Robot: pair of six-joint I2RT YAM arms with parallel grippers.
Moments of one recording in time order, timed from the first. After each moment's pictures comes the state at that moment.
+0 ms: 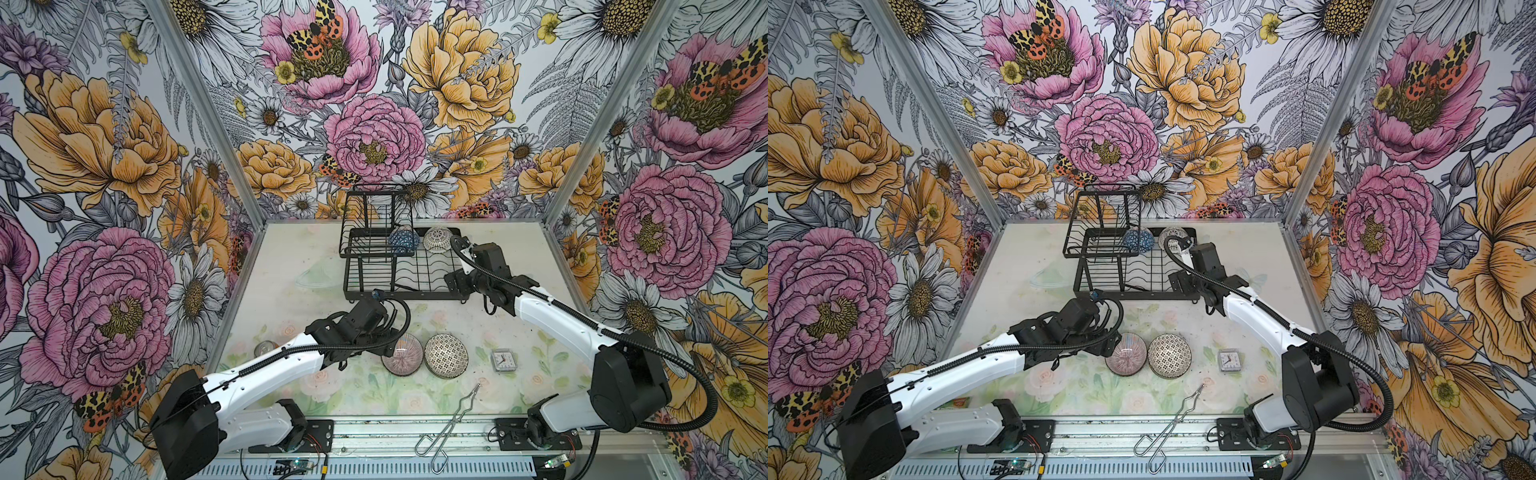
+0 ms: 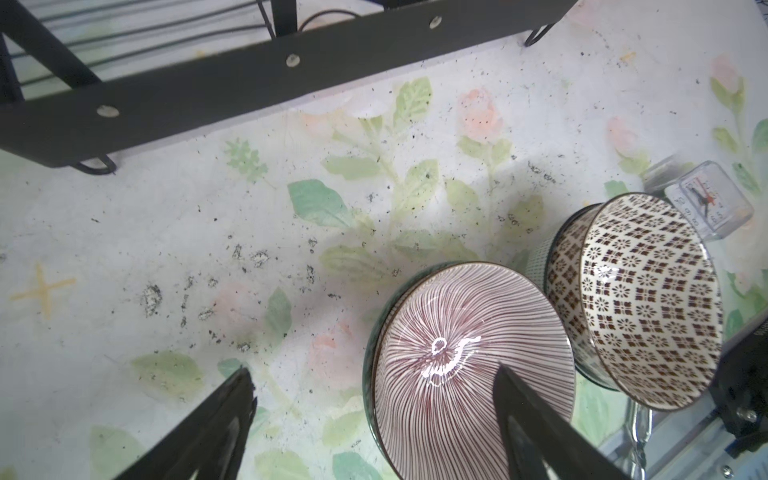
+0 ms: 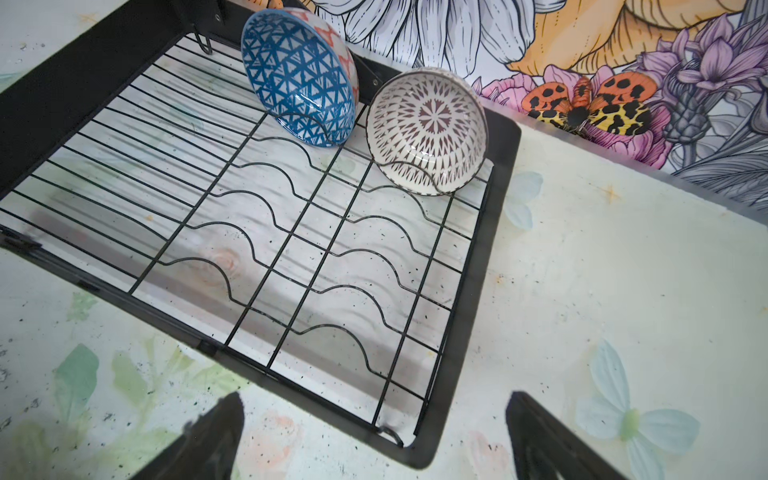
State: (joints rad) left arm -0.86 1.19 0.78 -0.54 -0.10 -0.47; right arm 0.41 1.45 1.01 -0.30 0.06 -0.06
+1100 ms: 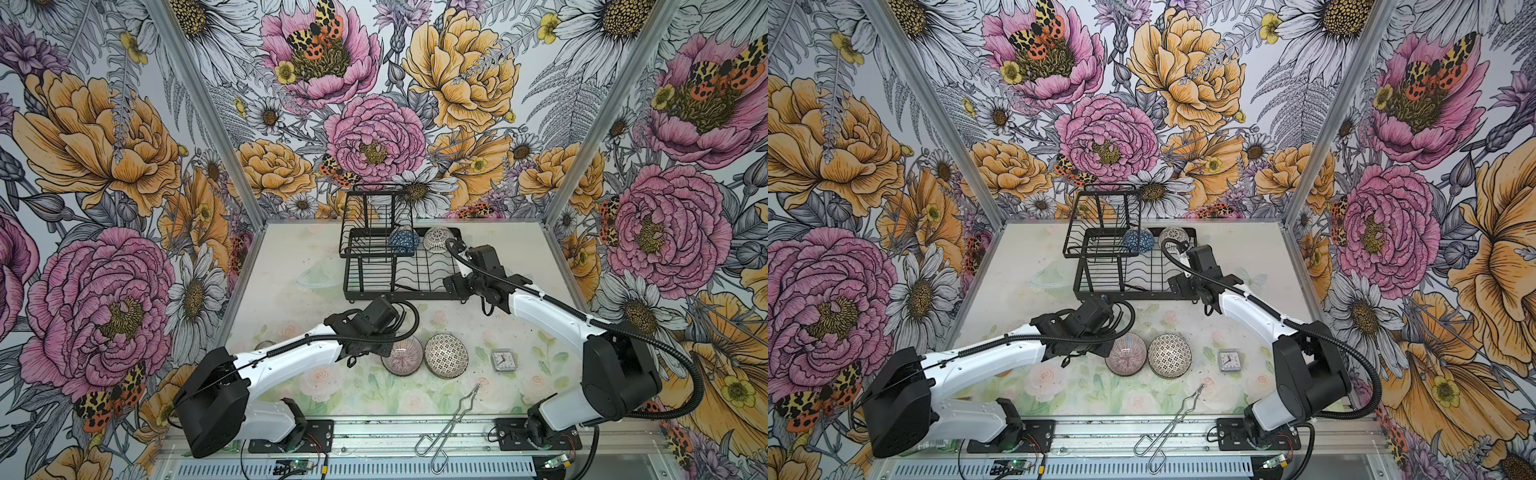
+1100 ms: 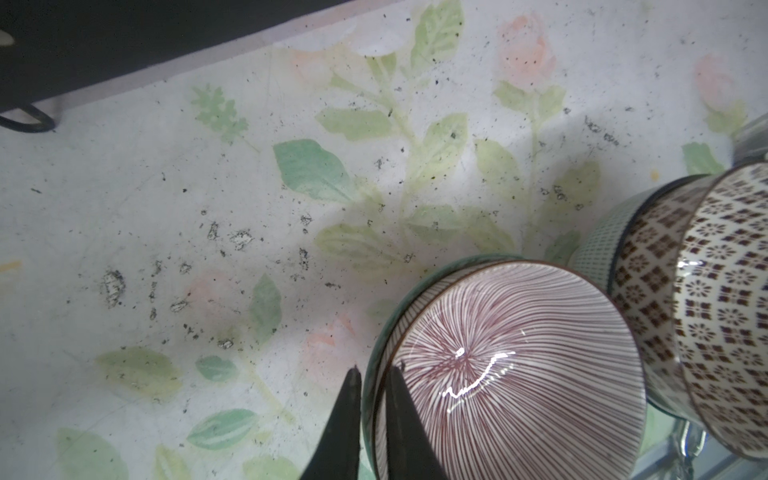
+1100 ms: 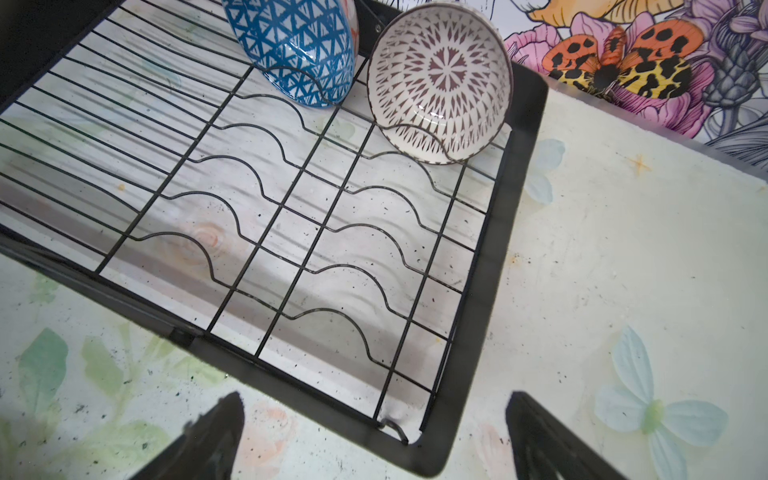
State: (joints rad) left arm -0.87 1.32 0.82 -0.56 -0.10 -0.48; right arm 0.40 1.51 1.01 -0.31 0.06 -0.06
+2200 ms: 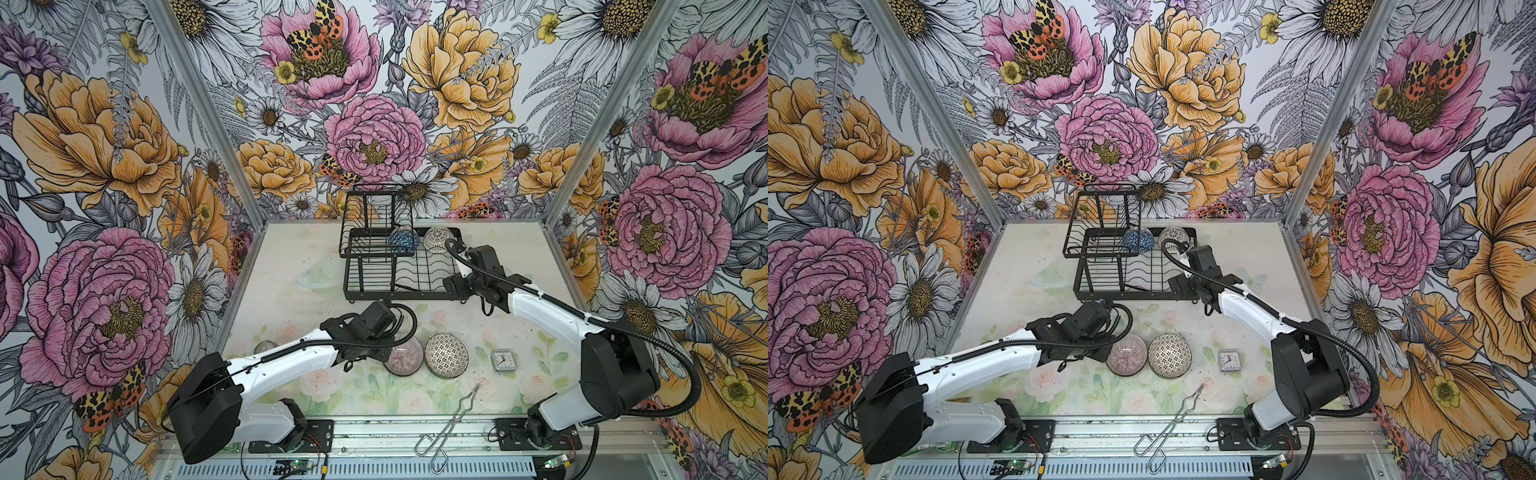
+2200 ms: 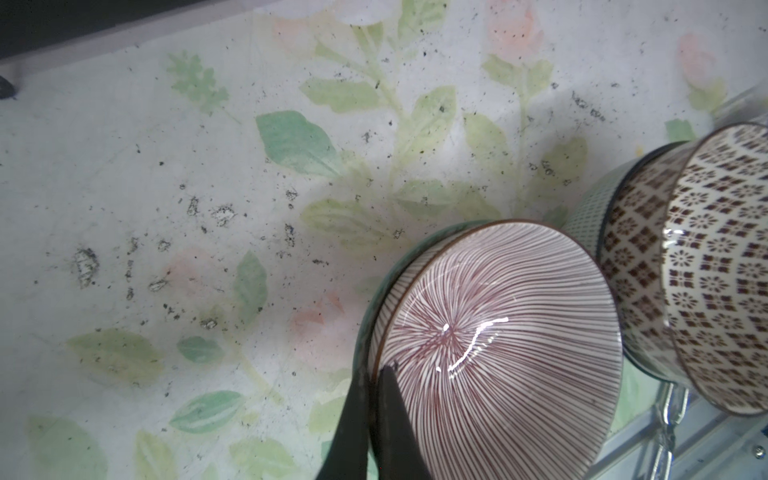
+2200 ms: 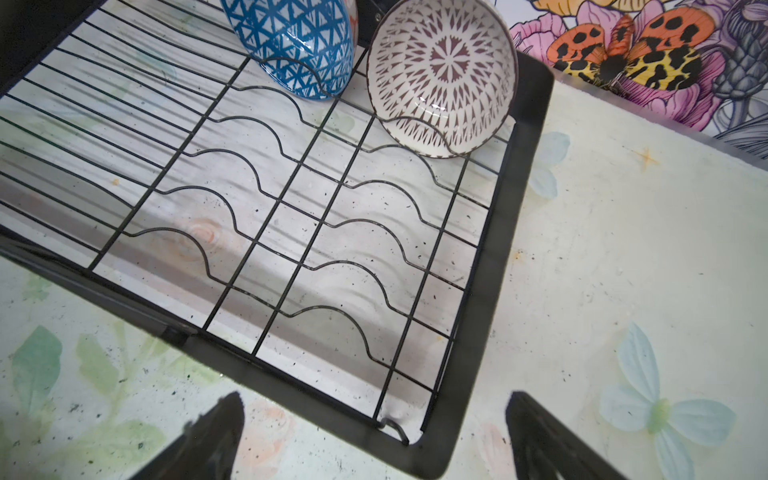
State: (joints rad) left arm -0.88 1.28 0.78 -0.56 -0.06 -0.49; right arm 0.40 1.52 1.01 -0.31 0.05 -0.06
